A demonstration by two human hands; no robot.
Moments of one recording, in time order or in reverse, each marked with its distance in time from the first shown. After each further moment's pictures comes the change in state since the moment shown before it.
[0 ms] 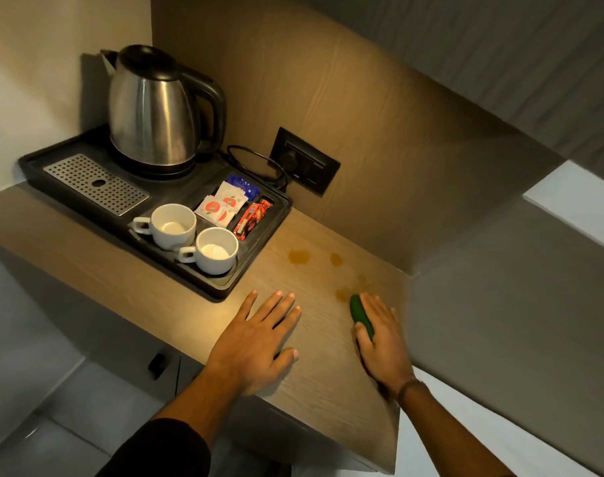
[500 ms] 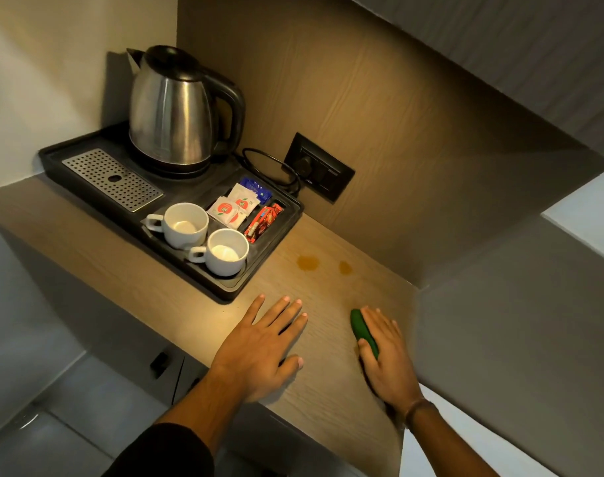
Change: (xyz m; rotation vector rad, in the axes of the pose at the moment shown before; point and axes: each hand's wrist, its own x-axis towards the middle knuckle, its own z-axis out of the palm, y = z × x) left_hand 0.000 0.001 -0.002 0.005 -0.007 -0.010; right_hand -0.004 0.006 0.001 0.003 -0.048 -0.133
